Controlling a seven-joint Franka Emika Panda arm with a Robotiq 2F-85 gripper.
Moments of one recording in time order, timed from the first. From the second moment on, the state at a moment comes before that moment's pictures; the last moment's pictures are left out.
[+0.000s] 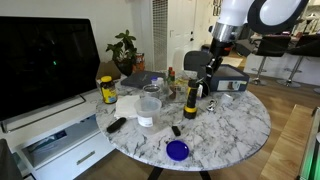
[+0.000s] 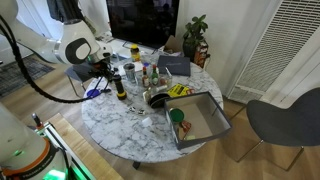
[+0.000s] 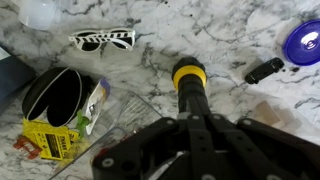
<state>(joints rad) 0.10 -0.20 0.20 -2.74 -0.11 2.76 0.17</state>
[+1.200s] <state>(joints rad) 0.09 -0.10 0.18 -2.74 -0.11 3.06 0.07</state>
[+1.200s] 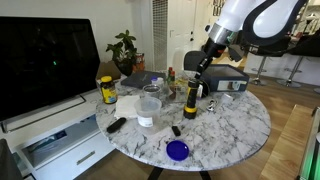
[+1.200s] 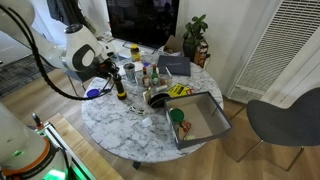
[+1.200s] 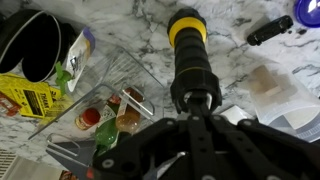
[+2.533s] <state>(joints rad) 0.19 -0.28 0.14 -2.74 0.02 2.58 -0.10</state>
